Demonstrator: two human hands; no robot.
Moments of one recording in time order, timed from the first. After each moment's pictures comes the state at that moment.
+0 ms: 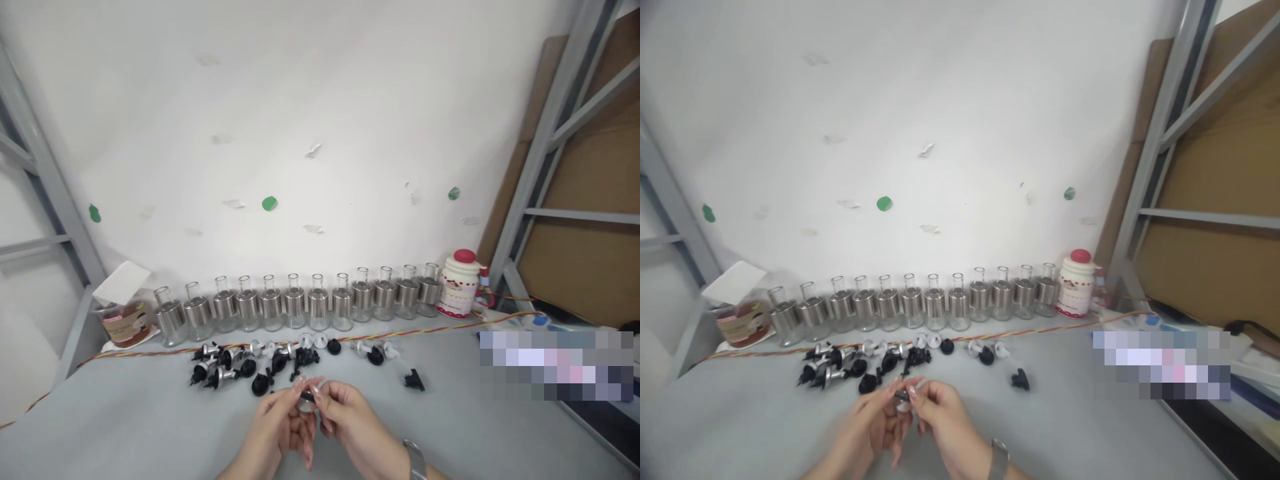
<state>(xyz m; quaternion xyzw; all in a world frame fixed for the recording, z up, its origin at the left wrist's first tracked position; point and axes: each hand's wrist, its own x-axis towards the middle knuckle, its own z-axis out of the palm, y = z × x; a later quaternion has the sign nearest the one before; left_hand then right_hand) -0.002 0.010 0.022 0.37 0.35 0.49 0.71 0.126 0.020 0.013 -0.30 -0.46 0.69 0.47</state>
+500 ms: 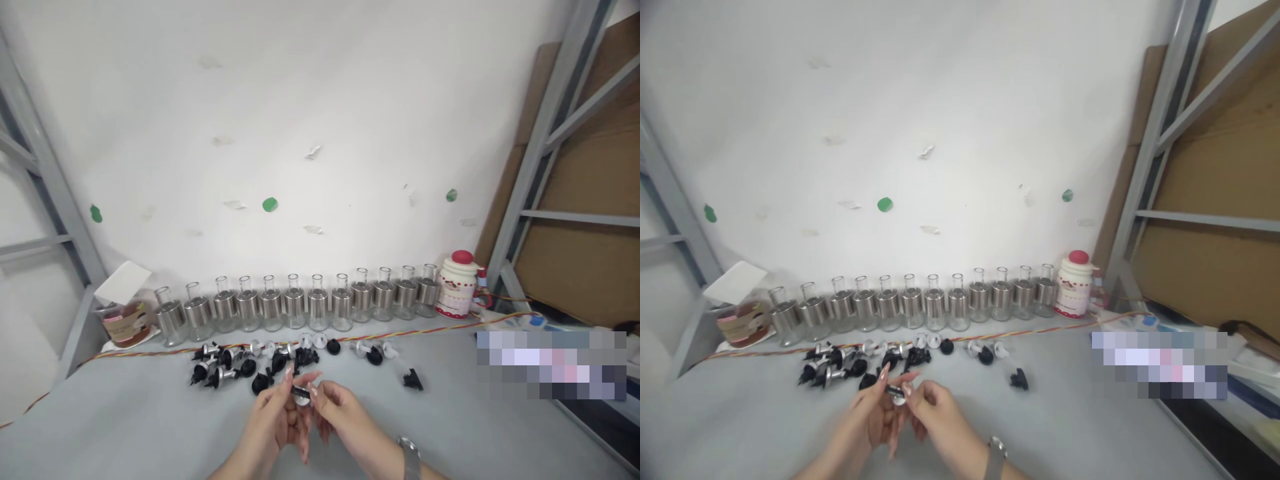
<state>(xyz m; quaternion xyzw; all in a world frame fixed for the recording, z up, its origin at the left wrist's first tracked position) -0.010 0.016 0.018 0.37 0.35 0.47 0.72 0.122 0.026 0.010 -0.35 -0.55 0.63 0.42</state>
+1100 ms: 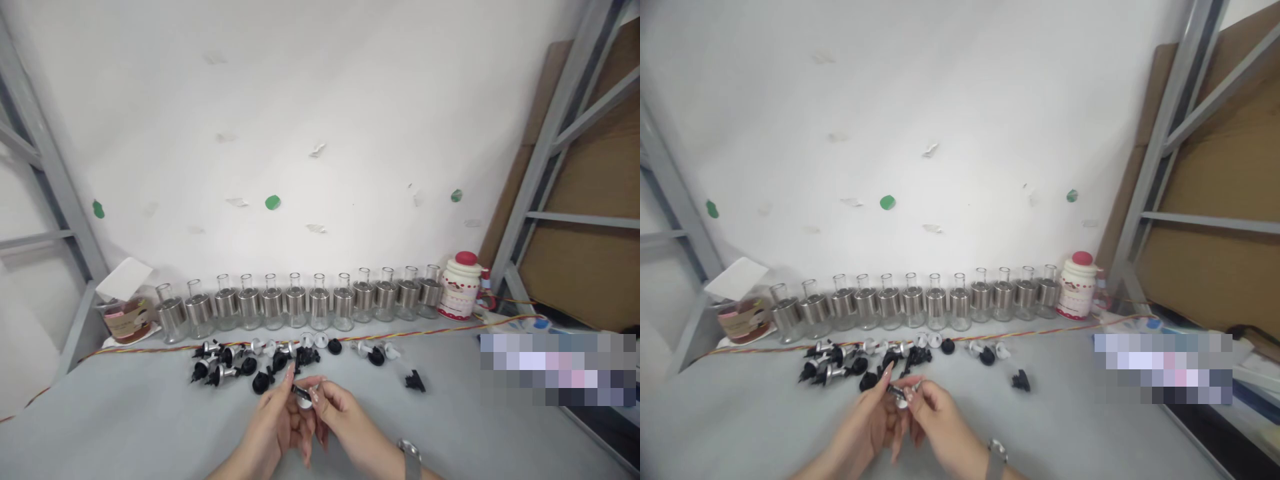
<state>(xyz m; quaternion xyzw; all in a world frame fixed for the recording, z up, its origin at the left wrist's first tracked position) -0.002 0.012 0.025 0.35 0.37 0.46 0.73 0.119 0.026 0.004 -0.33 -0.56 0.64 0.41</state>
